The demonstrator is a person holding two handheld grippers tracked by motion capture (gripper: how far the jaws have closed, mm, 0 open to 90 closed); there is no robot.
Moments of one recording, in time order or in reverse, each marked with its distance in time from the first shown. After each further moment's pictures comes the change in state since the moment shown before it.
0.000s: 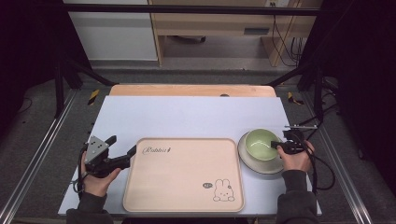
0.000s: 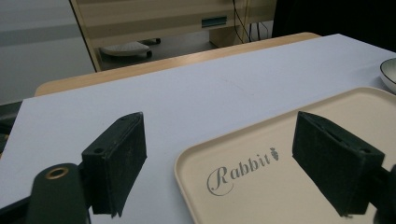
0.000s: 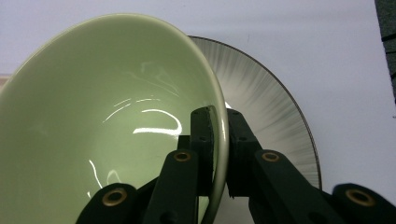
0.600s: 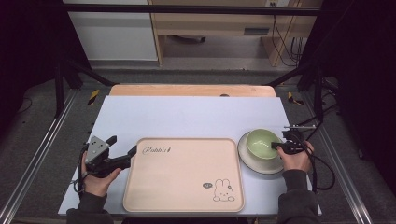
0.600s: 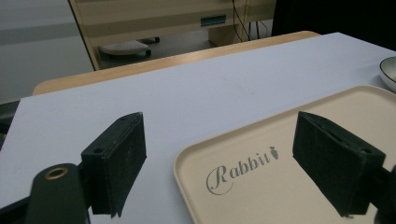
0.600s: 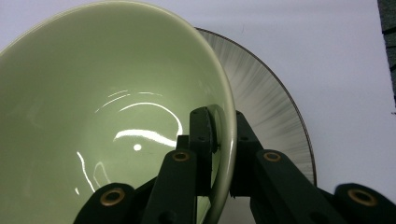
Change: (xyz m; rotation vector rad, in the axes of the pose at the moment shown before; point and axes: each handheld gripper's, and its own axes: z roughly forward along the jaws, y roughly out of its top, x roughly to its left) left arm 0.000 -0.001 0.001 0.005 -0.004 -0.002; right arm -0.004 0.000 0.006 0.031 -0.015 -0.014
